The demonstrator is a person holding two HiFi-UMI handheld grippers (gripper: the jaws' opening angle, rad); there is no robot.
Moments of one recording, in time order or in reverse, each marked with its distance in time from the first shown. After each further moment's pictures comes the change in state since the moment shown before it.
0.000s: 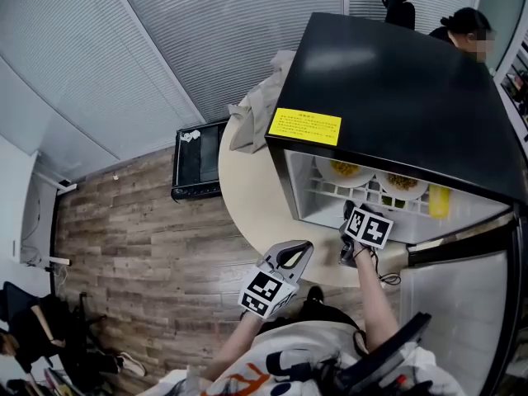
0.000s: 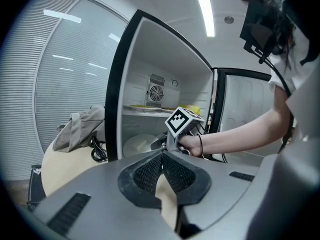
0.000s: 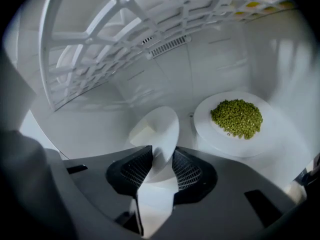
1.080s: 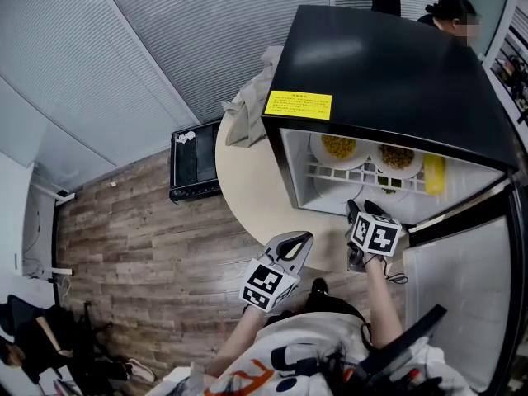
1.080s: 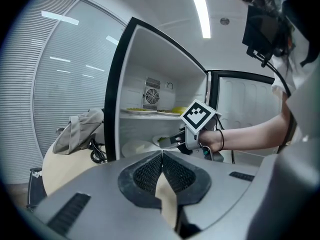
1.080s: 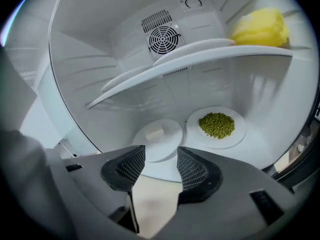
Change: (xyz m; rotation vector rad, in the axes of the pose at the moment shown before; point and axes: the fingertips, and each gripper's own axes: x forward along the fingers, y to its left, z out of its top) left arm -0.017 -0.009 0.003 0.025 -0.019 -0.022; right arm -0.069 0.007 -0.011 -0.092 -0.042 -0.007
